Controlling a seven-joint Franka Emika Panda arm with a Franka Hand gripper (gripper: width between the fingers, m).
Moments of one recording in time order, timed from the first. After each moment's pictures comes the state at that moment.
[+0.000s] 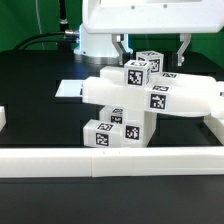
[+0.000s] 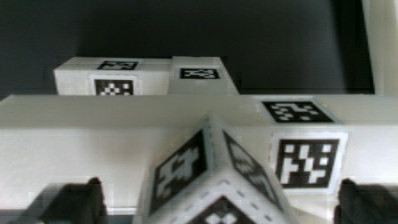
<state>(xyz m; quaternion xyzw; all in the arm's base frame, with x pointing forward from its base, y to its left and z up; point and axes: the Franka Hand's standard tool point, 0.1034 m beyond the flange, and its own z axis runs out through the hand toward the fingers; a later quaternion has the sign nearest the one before) 0.551 0.029 0.111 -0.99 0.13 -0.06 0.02</state>
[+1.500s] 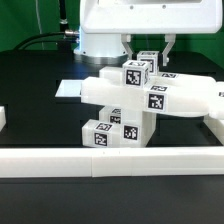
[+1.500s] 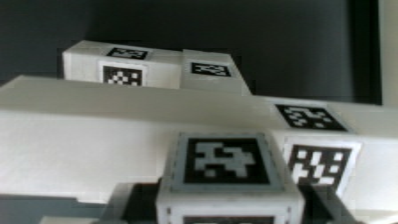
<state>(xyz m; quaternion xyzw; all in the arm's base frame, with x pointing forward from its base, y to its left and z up) 0.552 0.026 0.110 -0.98 0.19 -0.07 0.02</state>
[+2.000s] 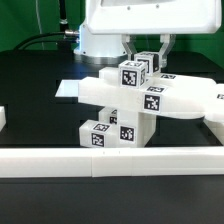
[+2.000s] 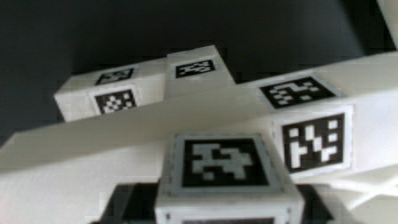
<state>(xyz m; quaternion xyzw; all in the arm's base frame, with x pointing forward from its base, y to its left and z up) 0.555 0.024 0.110 -0.93 0.36 -0.08 0.03</state>
